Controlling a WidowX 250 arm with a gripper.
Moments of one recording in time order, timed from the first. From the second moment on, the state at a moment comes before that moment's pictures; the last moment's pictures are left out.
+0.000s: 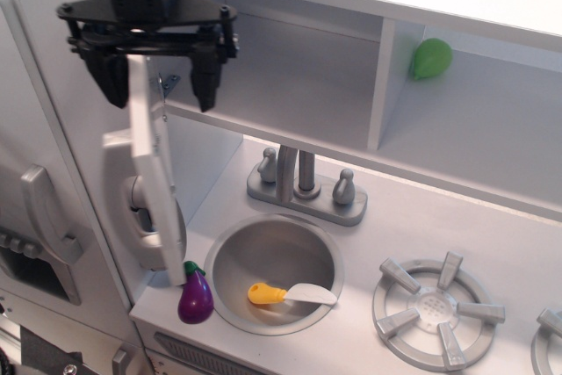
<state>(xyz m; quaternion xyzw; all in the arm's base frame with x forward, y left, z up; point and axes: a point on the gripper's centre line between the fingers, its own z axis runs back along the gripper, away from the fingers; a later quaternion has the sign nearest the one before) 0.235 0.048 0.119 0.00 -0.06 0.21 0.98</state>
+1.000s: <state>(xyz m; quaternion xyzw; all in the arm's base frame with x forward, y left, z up) 0.246 -0.021 0.167 -0.09 -0.07 0.18 0.98</state>
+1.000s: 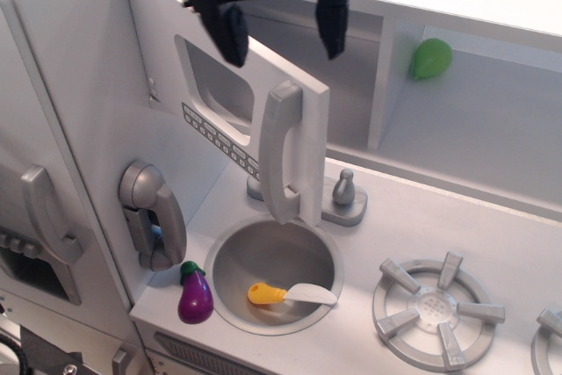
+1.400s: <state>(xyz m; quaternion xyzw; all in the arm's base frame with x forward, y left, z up) 0.209 0.019 0.132 -0.04 -0.02 0.12 0.99</state>
